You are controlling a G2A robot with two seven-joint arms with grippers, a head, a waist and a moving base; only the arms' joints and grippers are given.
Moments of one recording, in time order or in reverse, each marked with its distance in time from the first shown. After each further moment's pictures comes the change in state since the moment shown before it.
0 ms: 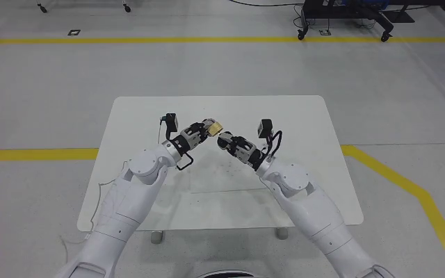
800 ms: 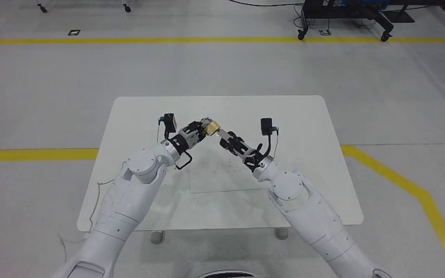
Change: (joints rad) left arm -0.008 0.006 0.003 0.011 -0.038 0.024 0.019; right arm -0.039 0.021 -0.044 -0.120 -0.414 0.019 -0.238
